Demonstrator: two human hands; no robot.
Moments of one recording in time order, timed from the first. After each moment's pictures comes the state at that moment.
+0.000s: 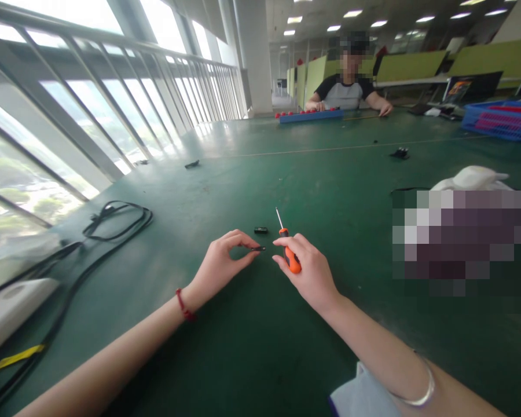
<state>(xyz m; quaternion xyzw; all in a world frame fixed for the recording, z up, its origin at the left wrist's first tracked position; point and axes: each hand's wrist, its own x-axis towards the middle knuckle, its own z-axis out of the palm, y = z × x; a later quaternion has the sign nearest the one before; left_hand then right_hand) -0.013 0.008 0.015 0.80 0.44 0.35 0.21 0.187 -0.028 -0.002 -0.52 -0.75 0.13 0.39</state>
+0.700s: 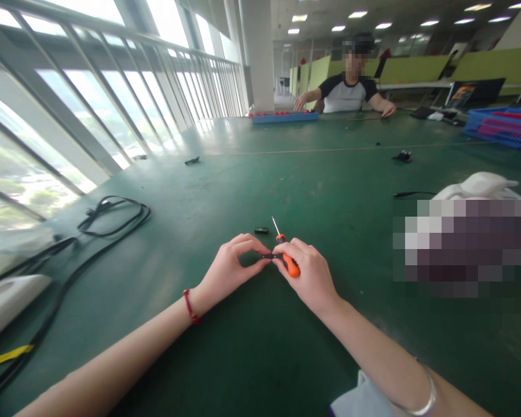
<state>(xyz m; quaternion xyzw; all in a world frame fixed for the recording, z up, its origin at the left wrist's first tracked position) 0.000 0.005 0.007 0.82 0.39 0.36 0.24 0.186 -0.024 -0.003 -0.51 -0.77 0.13 0.35</state>
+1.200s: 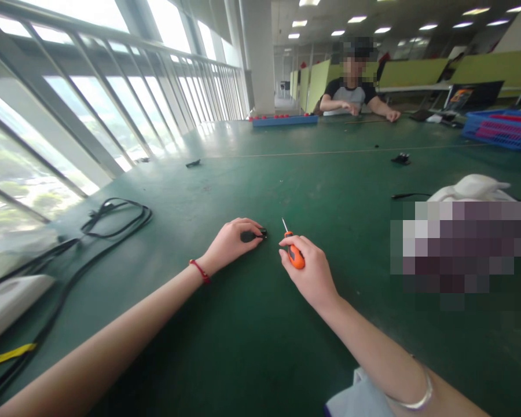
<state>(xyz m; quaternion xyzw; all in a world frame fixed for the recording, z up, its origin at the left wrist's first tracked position) -0.007 0.061 0.006 0.84 0.44 0.26 0.16 0.190 -0.022 0.000 -0.55 -0.69 0.21 0.42</state>
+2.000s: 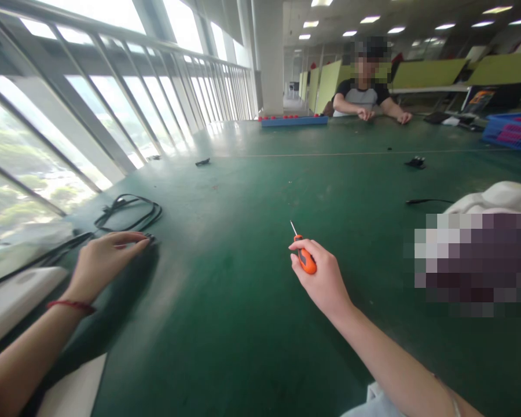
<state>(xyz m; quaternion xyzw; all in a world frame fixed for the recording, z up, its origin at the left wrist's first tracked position) -0.204 0.015 0.035 0.56 0.80 0.22 0.03 0.191 -0.022 0.002 -0.57 -0.67 0.24 0.41</state>
